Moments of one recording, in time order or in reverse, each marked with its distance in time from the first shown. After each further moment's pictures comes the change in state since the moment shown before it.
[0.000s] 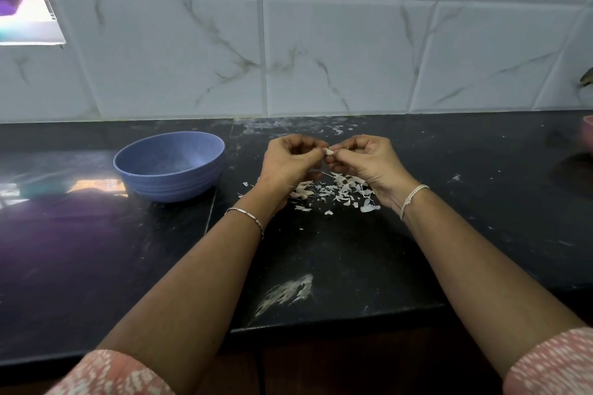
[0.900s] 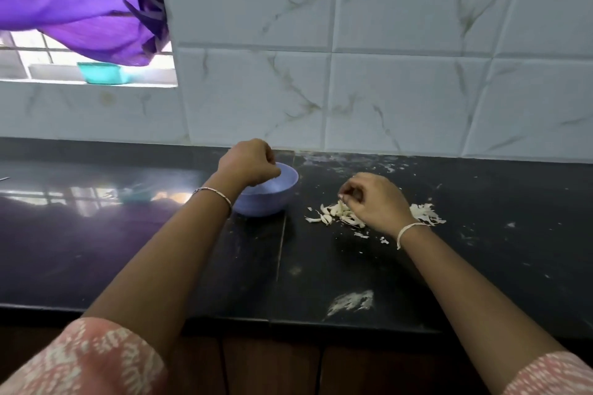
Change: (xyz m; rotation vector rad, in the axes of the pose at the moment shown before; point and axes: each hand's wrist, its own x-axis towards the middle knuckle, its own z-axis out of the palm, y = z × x) left_hand -0.017 0.087 -0.158 1.109 0.137 -0.106; right_hand -0.005 -0.010 0.067 -1.087 -0.158 -0.480
